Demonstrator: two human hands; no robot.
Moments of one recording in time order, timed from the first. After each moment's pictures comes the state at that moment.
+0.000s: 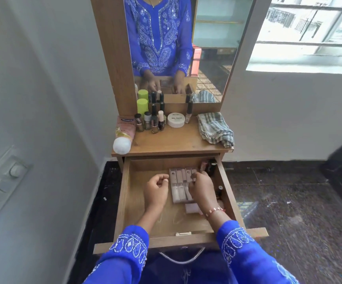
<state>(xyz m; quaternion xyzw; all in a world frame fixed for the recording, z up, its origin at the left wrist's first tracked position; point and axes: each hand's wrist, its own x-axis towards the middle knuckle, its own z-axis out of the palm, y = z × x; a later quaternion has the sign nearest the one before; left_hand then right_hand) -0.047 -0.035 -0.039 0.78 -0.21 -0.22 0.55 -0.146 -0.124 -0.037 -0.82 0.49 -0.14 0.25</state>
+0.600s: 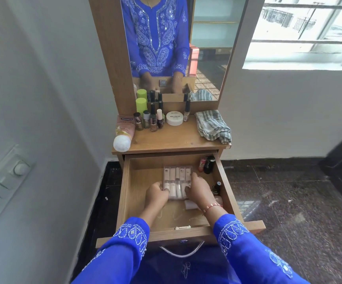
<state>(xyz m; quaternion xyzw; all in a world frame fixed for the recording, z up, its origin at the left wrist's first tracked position) -0.049 -0.027 -0.052 0.85 -0.22 -0.32 0.37 -0.148 -0.119 -0.046 -0.83 0.49 0.00 0.27</state>
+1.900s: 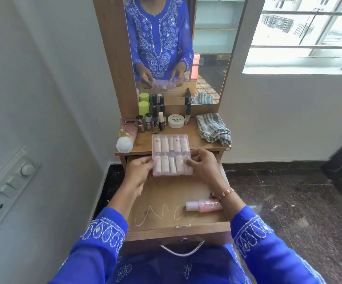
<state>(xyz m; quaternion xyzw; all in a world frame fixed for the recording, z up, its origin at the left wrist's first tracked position) -0.007 -0.012 0.030 0.66 -0.15 -0.39 0.63 -0.148 -0.125 0.044 -0.70 0.44 -0.23 0.50</state>
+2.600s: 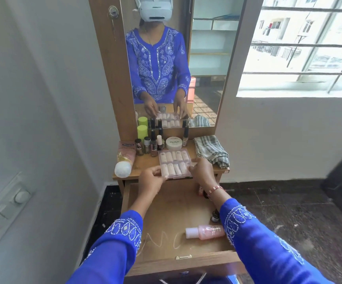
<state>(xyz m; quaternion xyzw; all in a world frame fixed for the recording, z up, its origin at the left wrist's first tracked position) -0.004 -0.064 0.036 0.77 -0.29 -0.23 0.53 -0.110 -0.178 0.050 -0.76 0.51 -0.19 0.36</state>
